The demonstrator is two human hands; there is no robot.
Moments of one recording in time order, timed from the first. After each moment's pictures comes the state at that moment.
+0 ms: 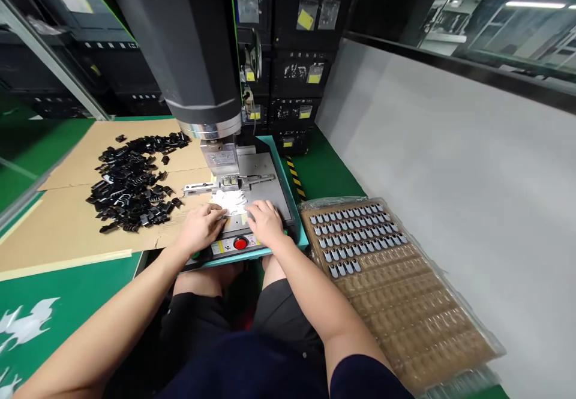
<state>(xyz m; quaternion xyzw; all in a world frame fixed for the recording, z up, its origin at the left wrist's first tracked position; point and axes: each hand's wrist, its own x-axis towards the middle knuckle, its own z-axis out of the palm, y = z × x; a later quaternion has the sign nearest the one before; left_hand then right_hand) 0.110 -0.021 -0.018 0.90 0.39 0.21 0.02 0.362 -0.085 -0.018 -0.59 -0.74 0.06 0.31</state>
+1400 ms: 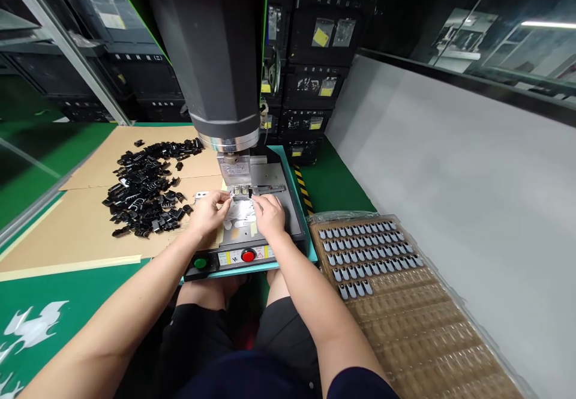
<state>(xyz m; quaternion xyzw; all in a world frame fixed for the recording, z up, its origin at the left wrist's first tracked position) 0.131 0.038 0.007 0.79 0.45 0.38 0.16 0.350 -0.022 -0.009 -0.61 -0.66 0.04 0.44</state>
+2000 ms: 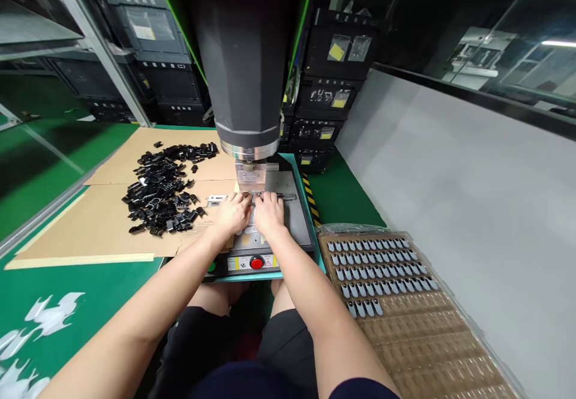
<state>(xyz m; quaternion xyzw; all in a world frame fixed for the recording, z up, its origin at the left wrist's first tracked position) 0.163 0.044 0.010 0.86 0.46 0.20 0.00 0.319 0.013 0.014 -0.64 -0.74 -0.06 0.18</state>
